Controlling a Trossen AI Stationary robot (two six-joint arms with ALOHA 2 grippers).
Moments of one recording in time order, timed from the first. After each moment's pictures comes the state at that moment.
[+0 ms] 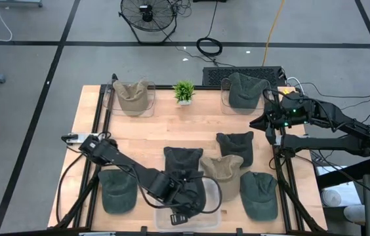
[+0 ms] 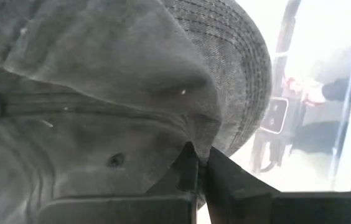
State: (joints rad) left arm -0.51 2.25 2.35 -1.37 -0.04 -0.72; right arm -0.26 0.66 1.05 -0.93 -0.16 0.25
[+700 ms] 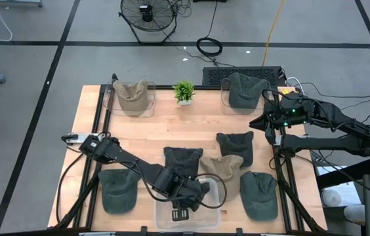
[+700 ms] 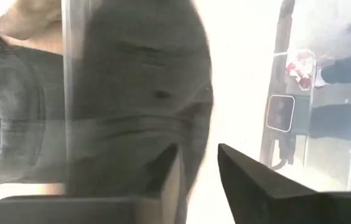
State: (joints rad) left arm -0.47 2.26 2.35 -1.35 0.00 -0.59; right arm -0.26 0.67 1.05 -0.93 -0.16 0.24
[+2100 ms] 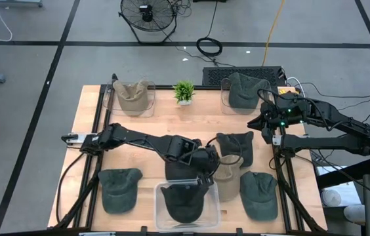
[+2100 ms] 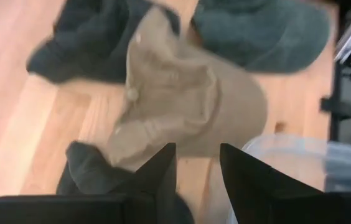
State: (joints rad) left arm -0.24 2.22 2.27 -1.05 -0.12 -0.48; right arm -0.26 0.70 1.05 -0.93 -0.16 0.29
